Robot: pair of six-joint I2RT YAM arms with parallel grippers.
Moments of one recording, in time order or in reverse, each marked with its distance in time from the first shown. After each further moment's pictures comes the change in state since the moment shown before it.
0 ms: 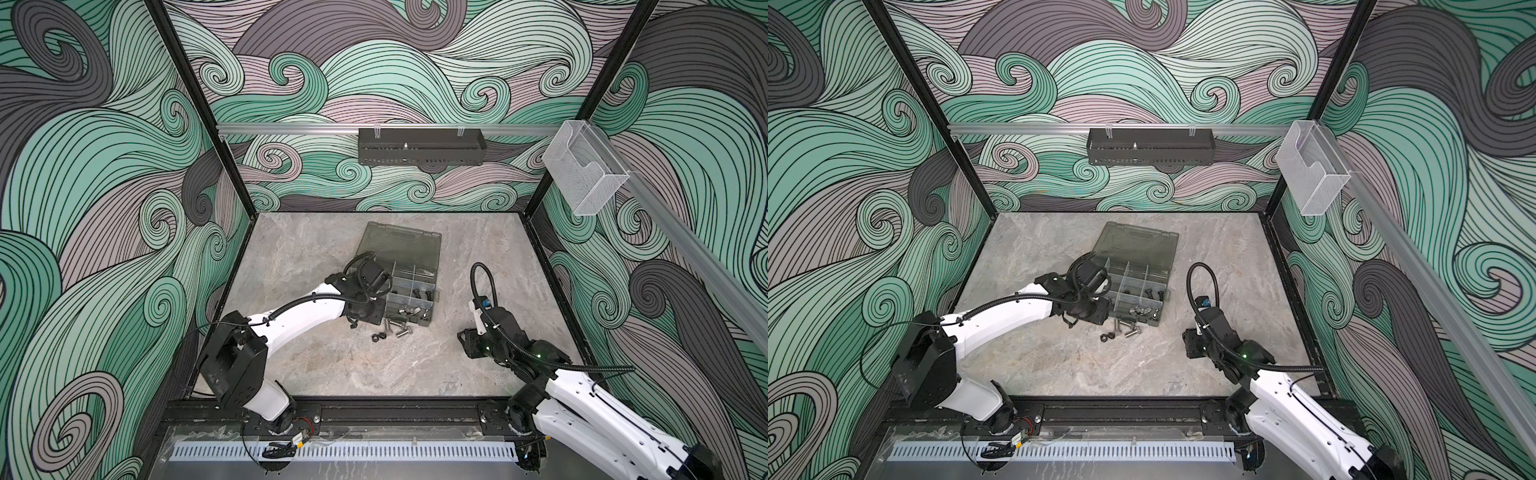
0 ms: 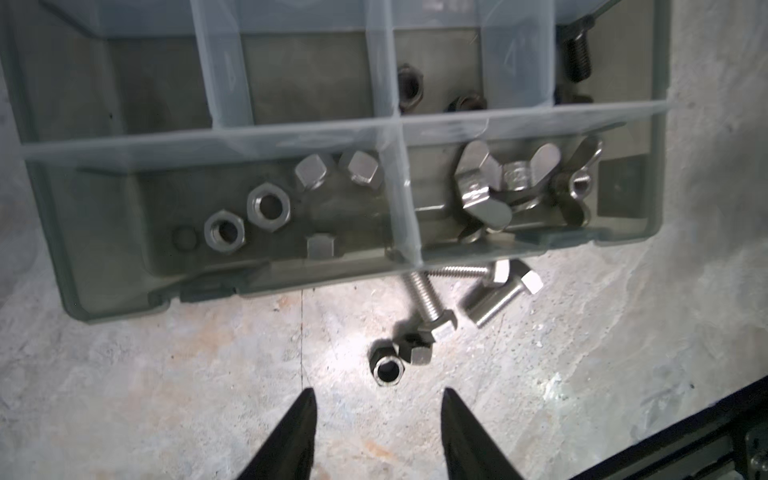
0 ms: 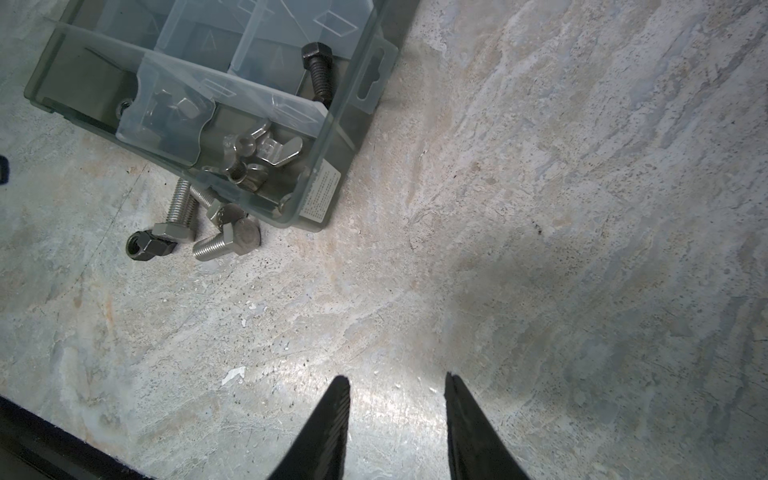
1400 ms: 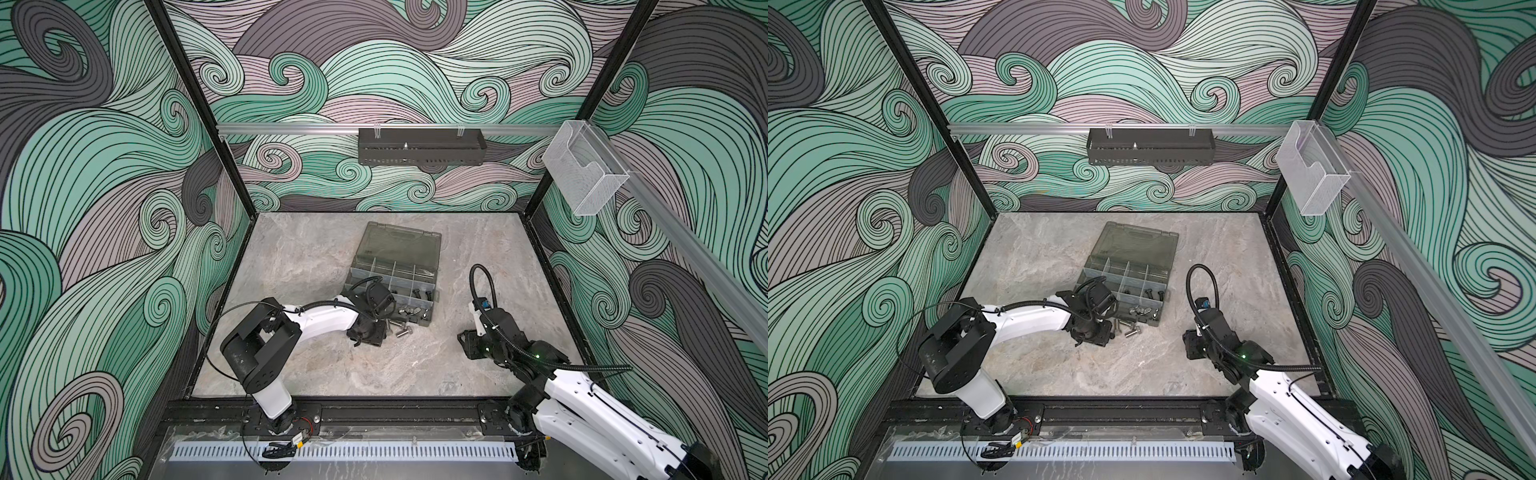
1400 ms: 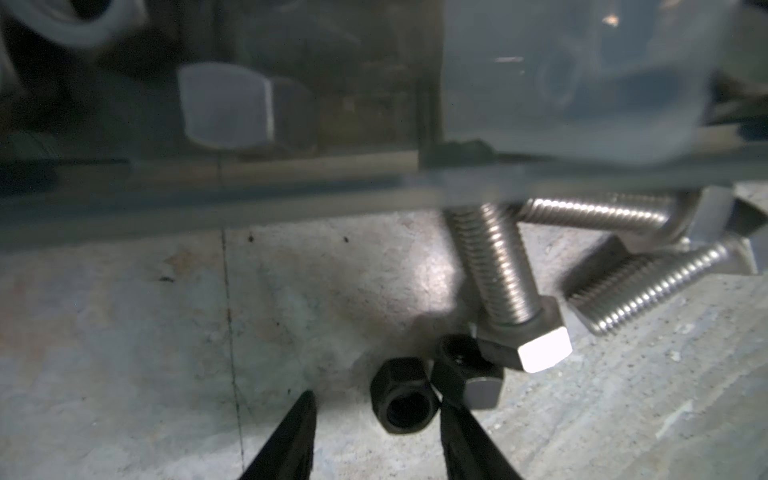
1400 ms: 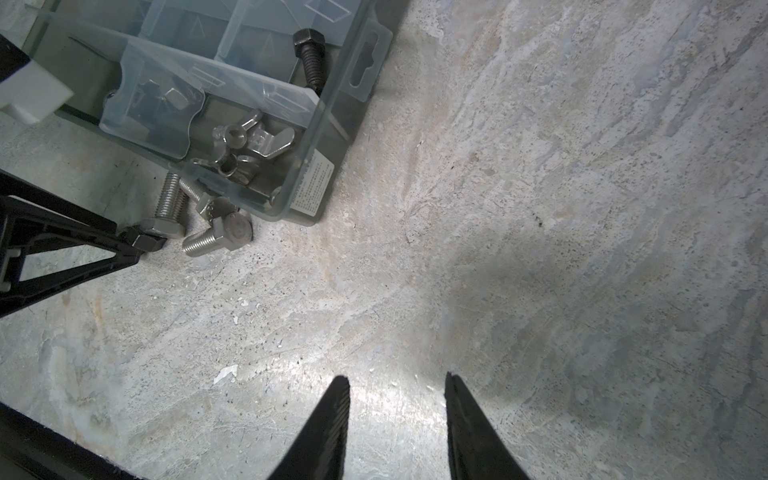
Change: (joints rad) left arm -0.058 0.166 -0.119 0.138 0.044 -0.074; right arm 0.000 0.001 -0.014 0.005 0.000 0.003
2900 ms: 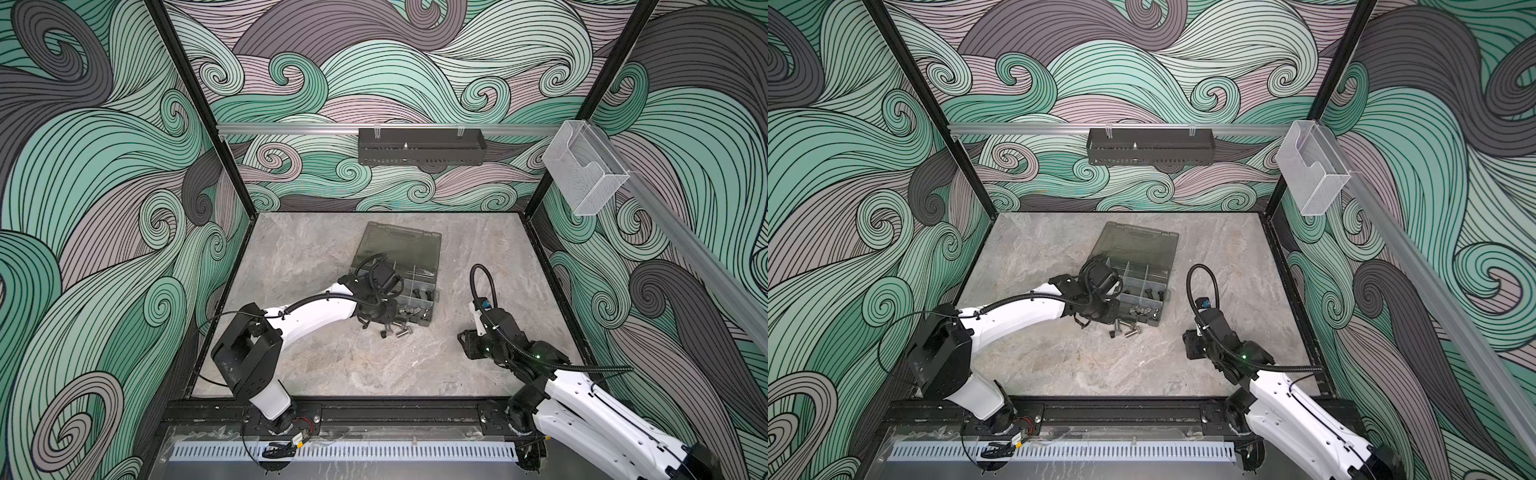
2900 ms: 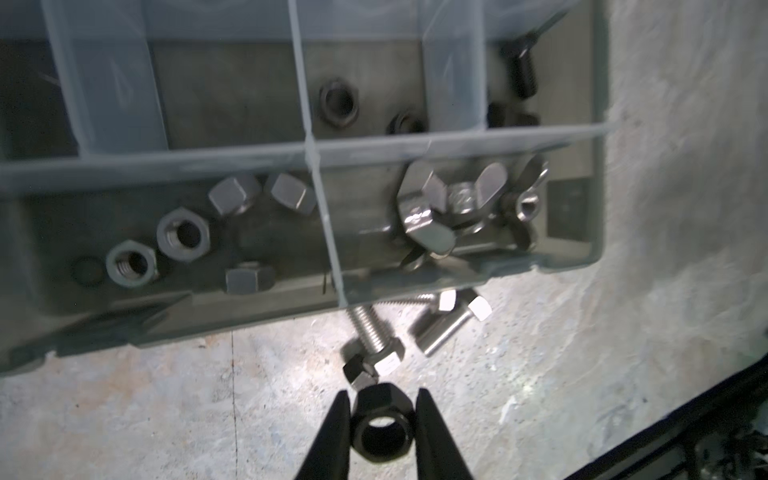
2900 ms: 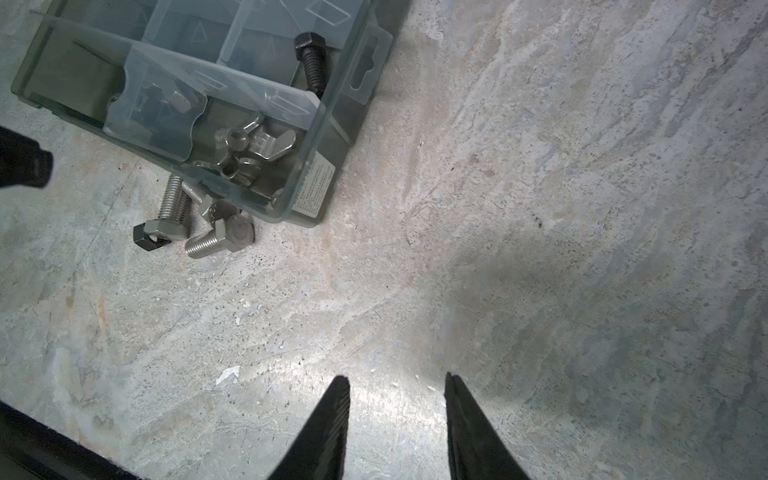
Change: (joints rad) left arm 0.010 -0.054 0.251 -0.073 -0.014 0.037; right arm 0.000 -0.008 0.000 0.000 0.000 0.004
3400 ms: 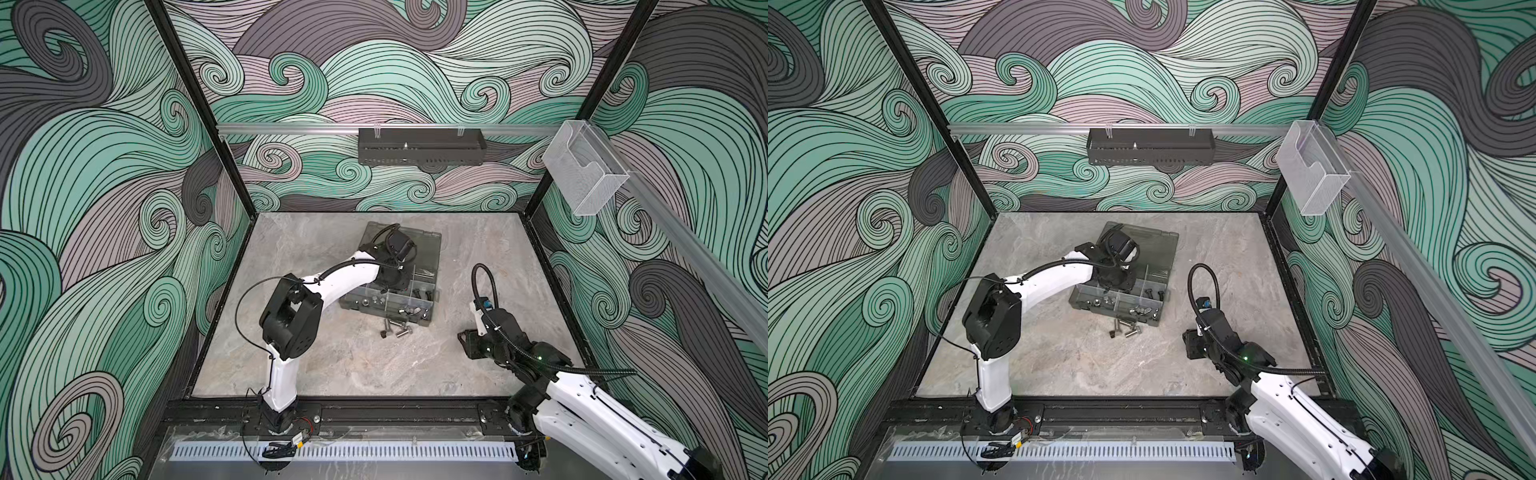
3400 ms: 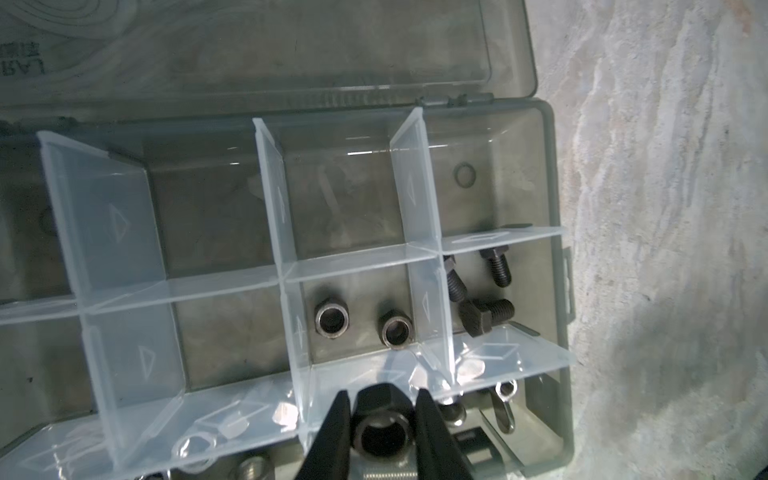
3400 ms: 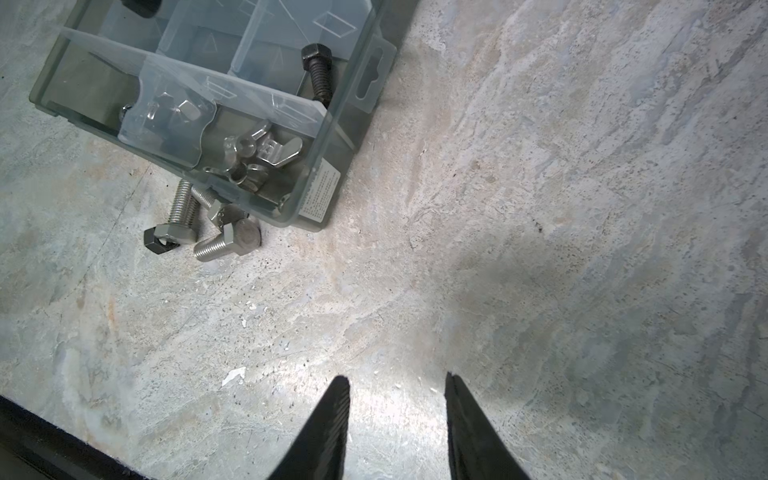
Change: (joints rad) left arm 0.079 0.361 0.409 -0.054 0.001 0.096; right arm 0.000 -0.017 -0.002 0.001 0.000 0.000
